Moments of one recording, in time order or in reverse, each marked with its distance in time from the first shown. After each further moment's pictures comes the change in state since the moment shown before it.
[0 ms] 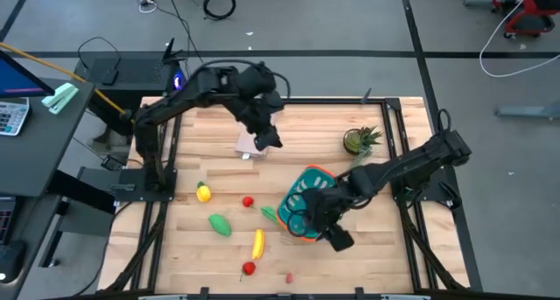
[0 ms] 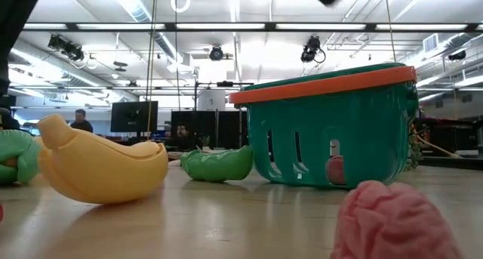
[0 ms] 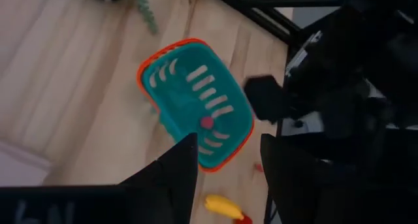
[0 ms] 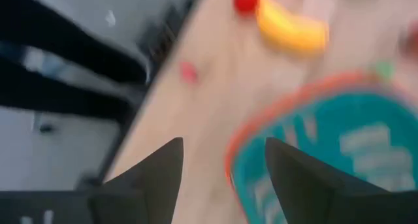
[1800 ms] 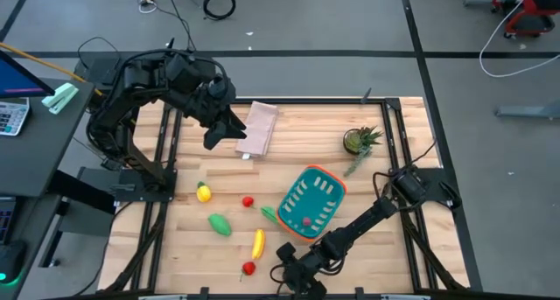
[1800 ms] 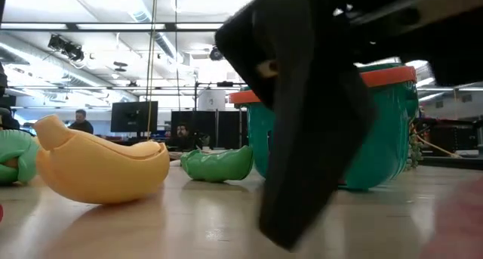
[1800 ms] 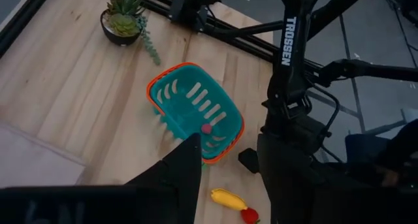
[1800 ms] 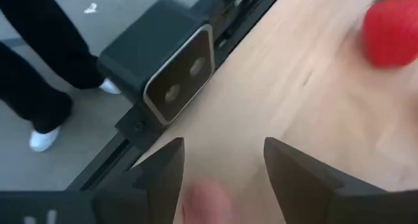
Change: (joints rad) left arm -0.030 -0.262 0.000 -0.084 -0.093 0.045; right arm 0.242 0.540 0.002 0.664 0.220 -0.070
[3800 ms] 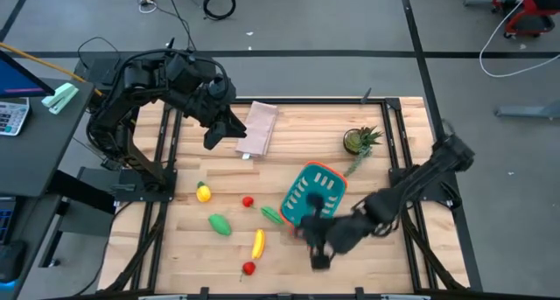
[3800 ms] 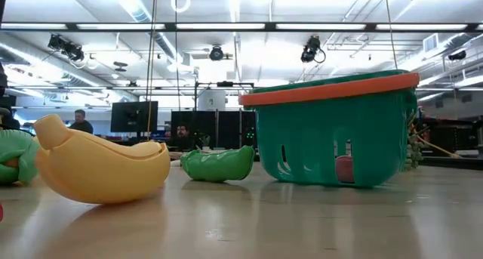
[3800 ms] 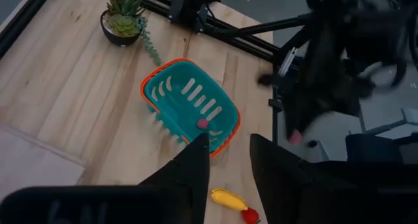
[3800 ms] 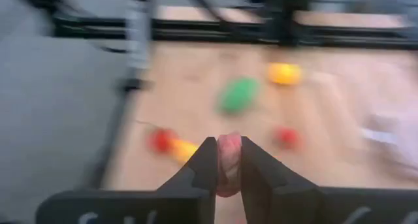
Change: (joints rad) left arm -0.001 0.000 0.000 0.001 0.000 0.002; right arm -0.038 -0.545 0.003 -0.349 0.530 0.359
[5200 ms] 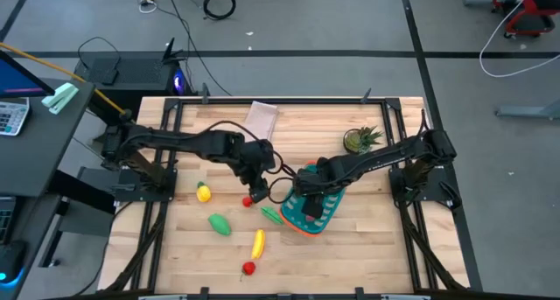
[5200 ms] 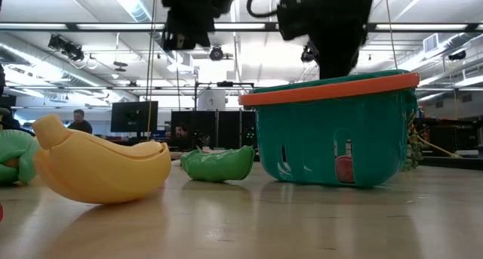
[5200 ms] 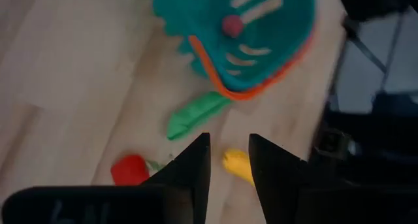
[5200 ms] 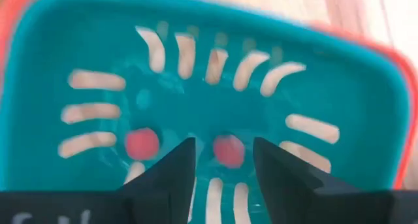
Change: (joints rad) left arm -0.220 0.001 -0.967 0.642 -0.056 -0.292; right arm -0.387 0.116 -0.090 -0.520 -0.365 0.209
